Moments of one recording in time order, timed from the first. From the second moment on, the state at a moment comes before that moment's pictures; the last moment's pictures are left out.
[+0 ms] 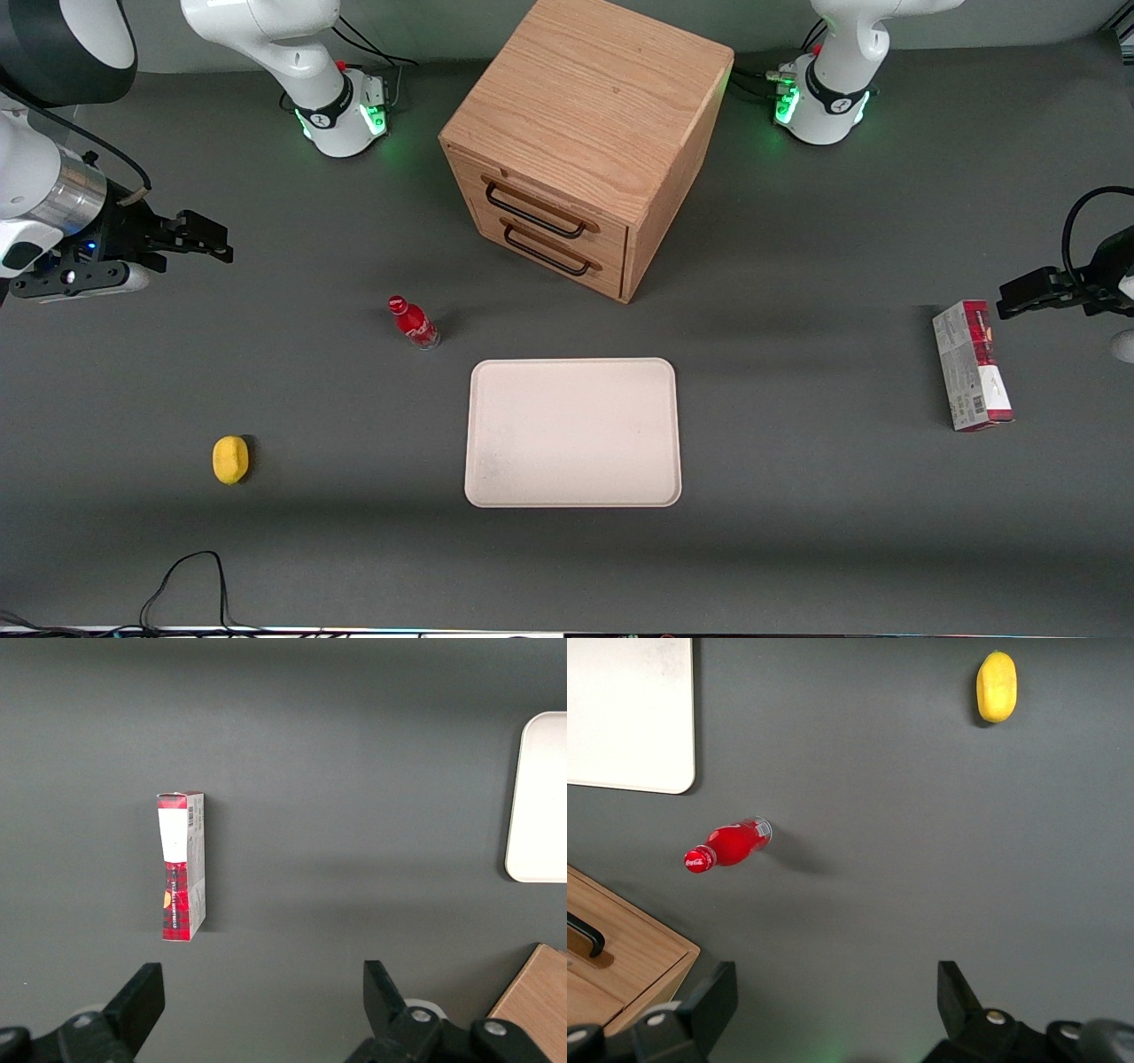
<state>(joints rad) 0.10 -0.05 -0.05 -1.77 0.05 1.63 -0.03</state>
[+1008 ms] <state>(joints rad) 0.46 0.20 -0.03 -1.42 0.06 1.46 0.45</state>
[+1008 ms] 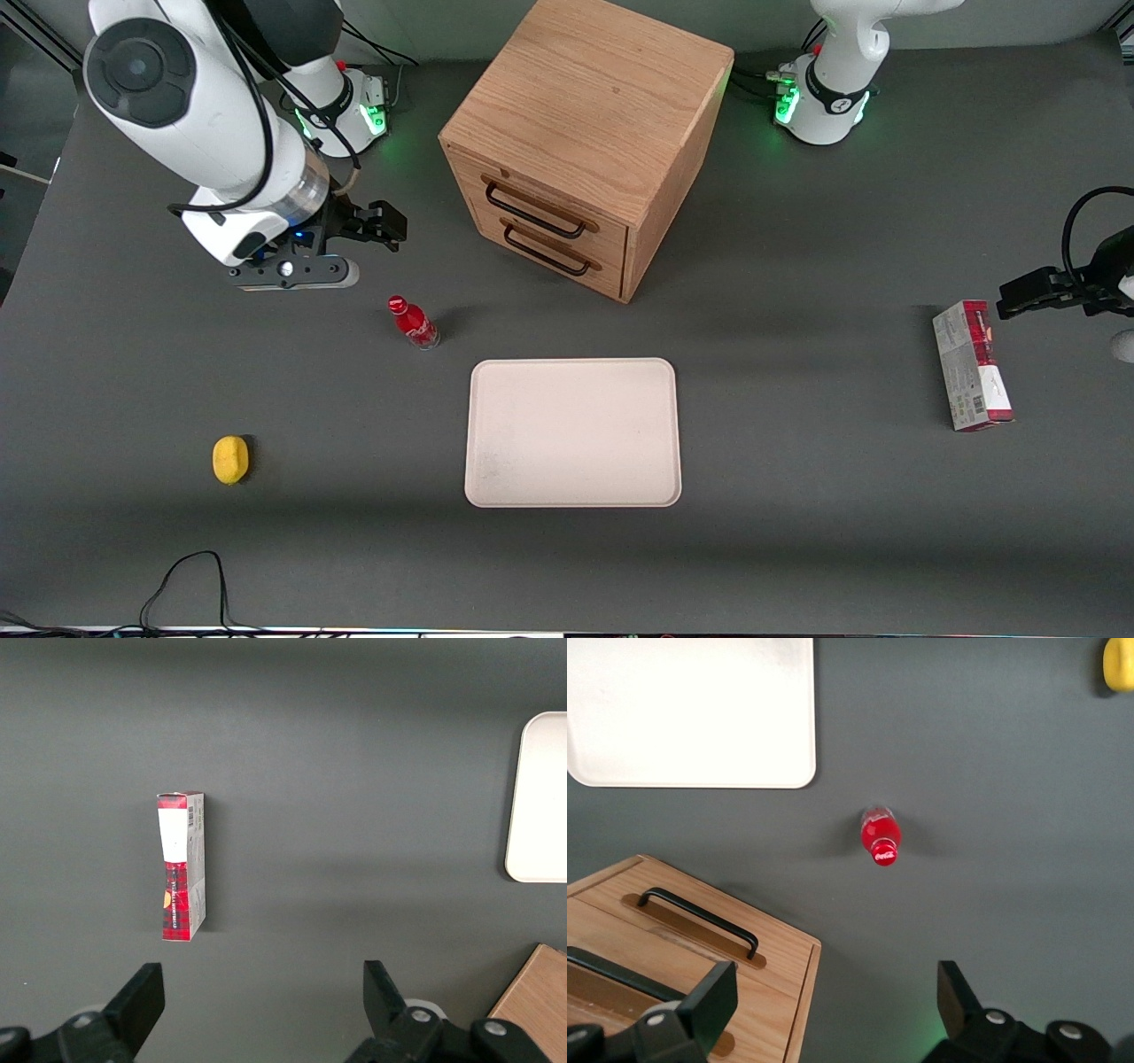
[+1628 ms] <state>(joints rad) 0.45 0.10 -0.05 -1.86 0.06 1.82 0.38</state>
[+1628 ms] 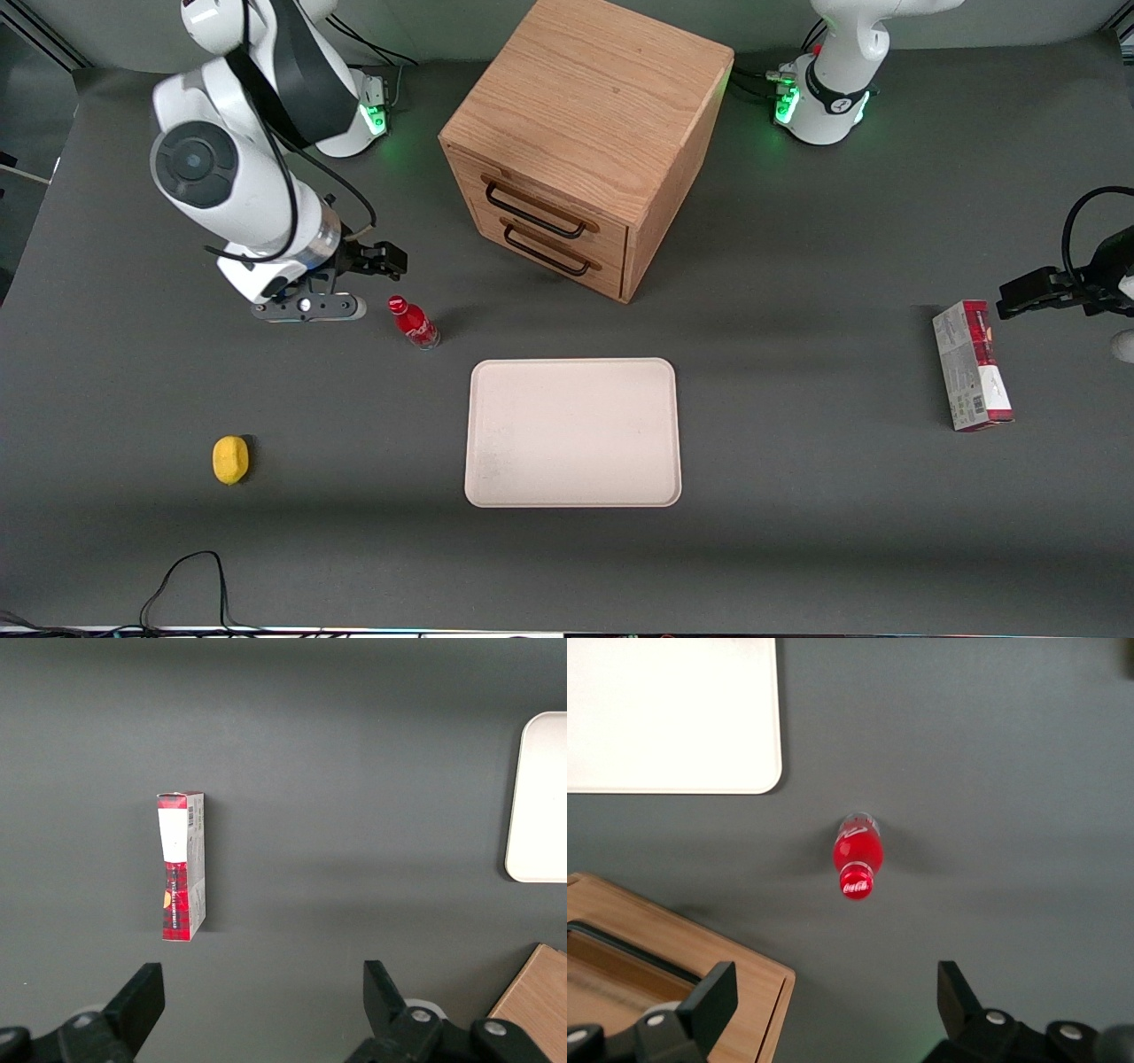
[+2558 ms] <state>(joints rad) 0.45 0.09 -0.05 -2.23 0.06 2.29 0.35</state>
